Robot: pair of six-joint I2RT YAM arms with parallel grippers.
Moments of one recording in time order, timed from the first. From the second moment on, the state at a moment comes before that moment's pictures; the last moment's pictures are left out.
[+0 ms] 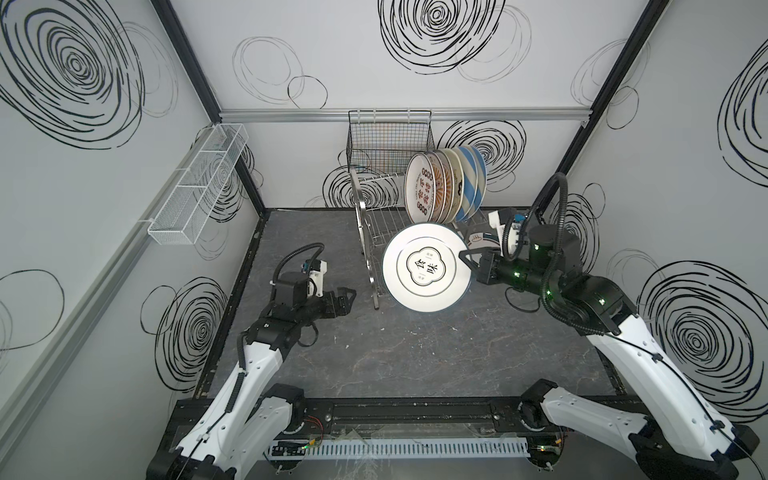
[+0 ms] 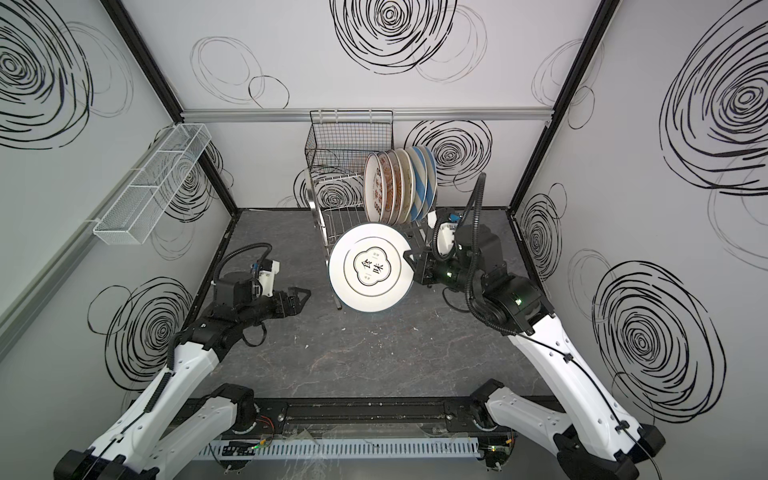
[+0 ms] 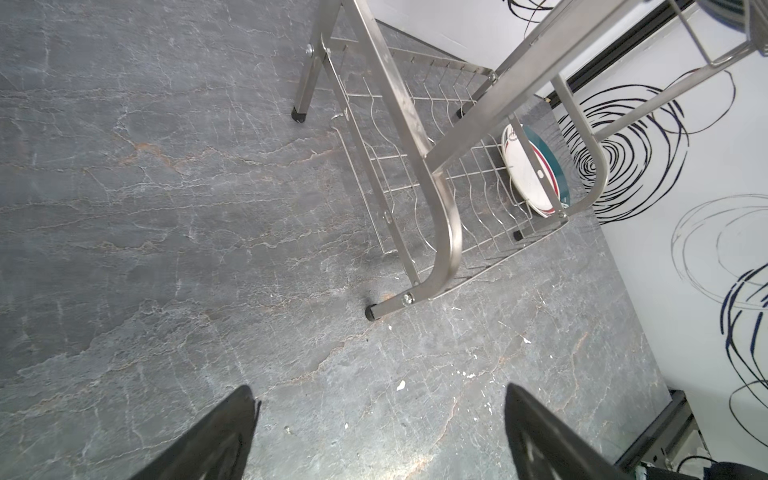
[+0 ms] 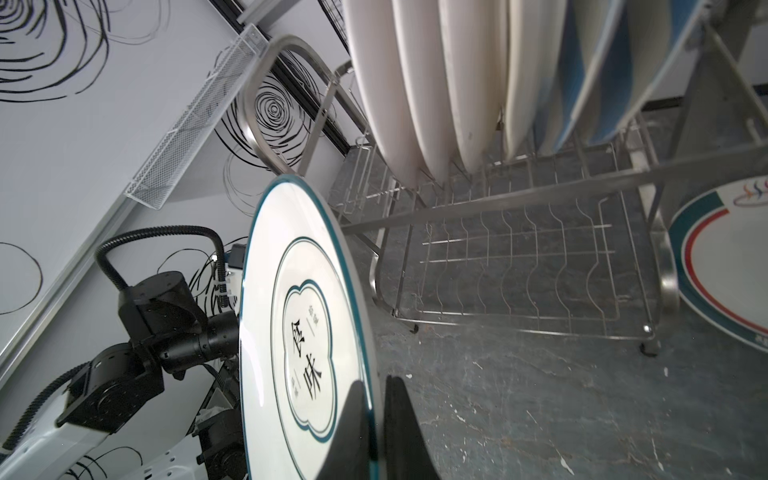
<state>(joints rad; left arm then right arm) -0.16 0.86 0.63 -0.42 0.36 -0.37 0.58 1.05 1.40 -0.73 -0.22 0.55</state>
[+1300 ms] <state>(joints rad) -0.25 0.83 0.62 -0.42 0.36 -0.37 1.03 1.67 2.08 -0.52 1.12 0.09</state>
